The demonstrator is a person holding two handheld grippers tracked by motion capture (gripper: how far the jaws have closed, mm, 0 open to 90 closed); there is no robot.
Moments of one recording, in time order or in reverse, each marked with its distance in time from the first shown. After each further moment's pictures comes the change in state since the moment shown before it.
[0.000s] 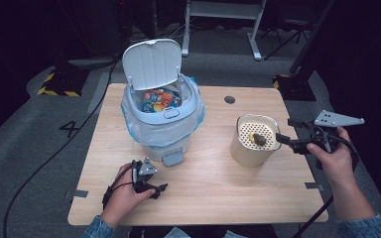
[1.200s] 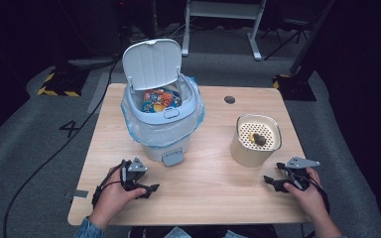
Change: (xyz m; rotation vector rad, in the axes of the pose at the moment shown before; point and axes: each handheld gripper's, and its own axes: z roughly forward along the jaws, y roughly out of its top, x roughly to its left) left arm 0.011 -0.010 -0.020 0.046 -0.044 -0.074; right arm 0.008 -0.169 0.058 0.283 -0.080 0.079
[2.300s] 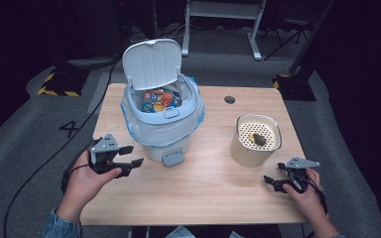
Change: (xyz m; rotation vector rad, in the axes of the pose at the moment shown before) left arm 0.022 0.045 -0.113 -0.267 0.015 0.002; right arm 0.002 -0.001 0.000 0.006 -0.029 0.029
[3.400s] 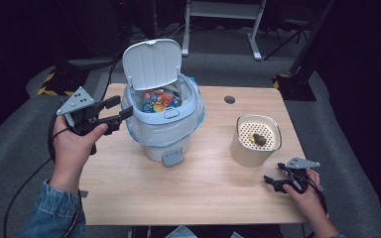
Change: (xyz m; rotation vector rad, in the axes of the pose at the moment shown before) left arm 0.025 0.086 -0.048 -0.382 0.136 -0.022; right arm 0.000 0.000 0.000 -0.002 0.002 0.000
